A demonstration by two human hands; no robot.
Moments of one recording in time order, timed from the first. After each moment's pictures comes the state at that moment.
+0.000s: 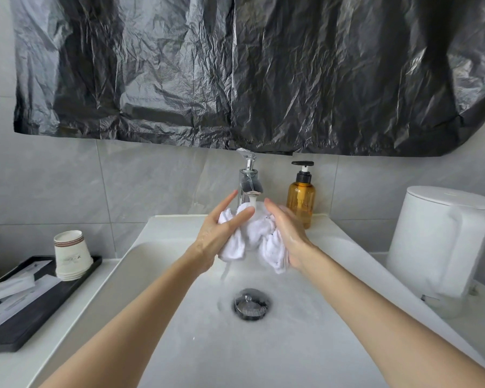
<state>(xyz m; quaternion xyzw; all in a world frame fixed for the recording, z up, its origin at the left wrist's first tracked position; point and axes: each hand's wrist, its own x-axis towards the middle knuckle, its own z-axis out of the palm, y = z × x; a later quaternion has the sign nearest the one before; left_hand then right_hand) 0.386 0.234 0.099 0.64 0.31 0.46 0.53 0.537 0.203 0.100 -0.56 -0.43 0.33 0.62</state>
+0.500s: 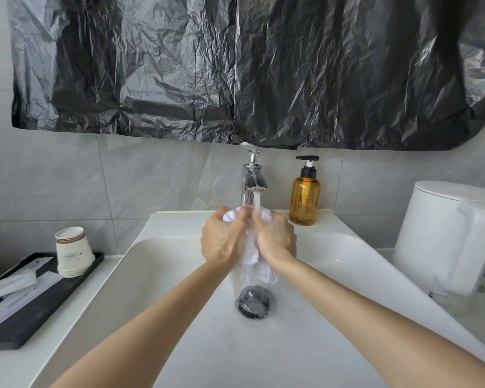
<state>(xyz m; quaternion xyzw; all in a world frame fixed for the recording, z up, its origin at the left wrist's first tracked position) 0.410 0.231 0.085 0.56 0.52 0.53 0.36 0.504 0.216 0.080 -0.73 -0.45 0.11 0.51</state>
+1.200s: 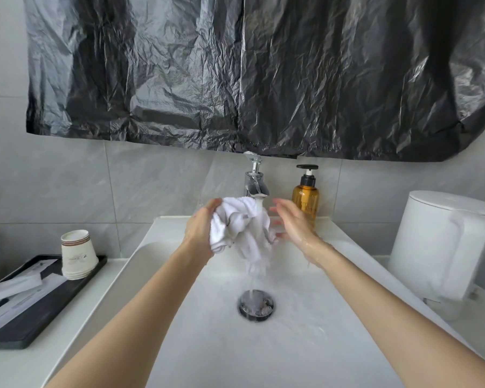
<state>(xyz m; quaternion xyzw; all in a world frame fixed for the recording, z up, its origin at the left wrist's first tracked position) 0.367 0.254 0.112 0.40 0.42 0.47 0.67 0.556 0.216 0.099 -0.57 -0.55 0.25 0.55</state>
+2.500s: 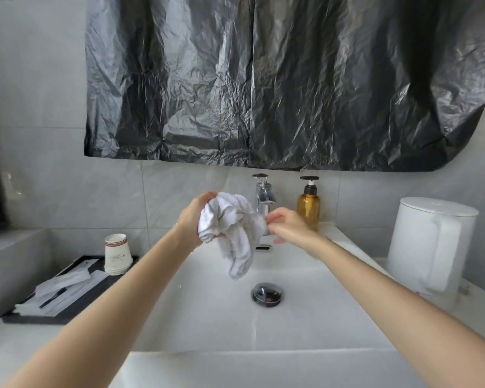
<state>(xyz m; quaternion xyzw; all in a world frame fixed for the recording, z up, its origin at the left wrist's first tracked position) 0.307 0.235 0.150 0.44 0.41 0.48 0.64 0.516 0.163 0.135 -0.63 -0.59 0.26 0.44</state>
